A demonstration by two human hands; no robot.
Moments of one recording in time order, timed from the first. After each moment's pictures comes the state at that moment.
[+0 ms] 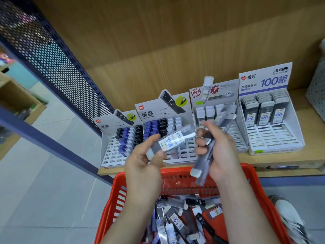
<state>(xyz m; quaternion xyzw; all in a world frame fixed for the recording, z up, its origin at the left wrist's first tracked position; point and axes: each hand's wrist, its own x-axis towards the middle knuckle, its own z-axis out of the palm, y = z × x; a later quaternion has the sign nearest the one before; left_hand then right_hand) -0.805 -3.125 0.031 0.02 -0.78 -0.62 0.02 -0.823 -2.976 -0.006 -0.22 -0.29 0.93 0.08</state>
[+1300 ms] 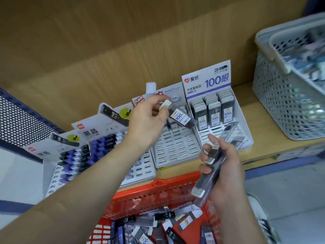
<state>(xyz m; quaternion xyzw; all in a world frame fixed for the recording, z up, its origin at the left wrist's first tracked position) -0.925 -2.975 0.016 -0.25 -0.85 -0.46 0.01 -0.792 -2.883 -0.054 -0.34 -0.21 0.90 0.18</state>
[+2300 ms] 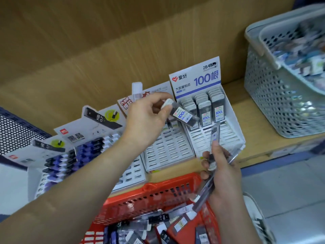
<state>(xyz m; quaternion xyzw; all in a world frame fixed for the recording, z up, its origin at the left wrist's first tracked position) -0.928 -2.949 0.009 -0.31 -0.85 -0.43 0.00 -0.785 -2.869 -0.079 -0.40 -0.28 0.84 0.24</state>
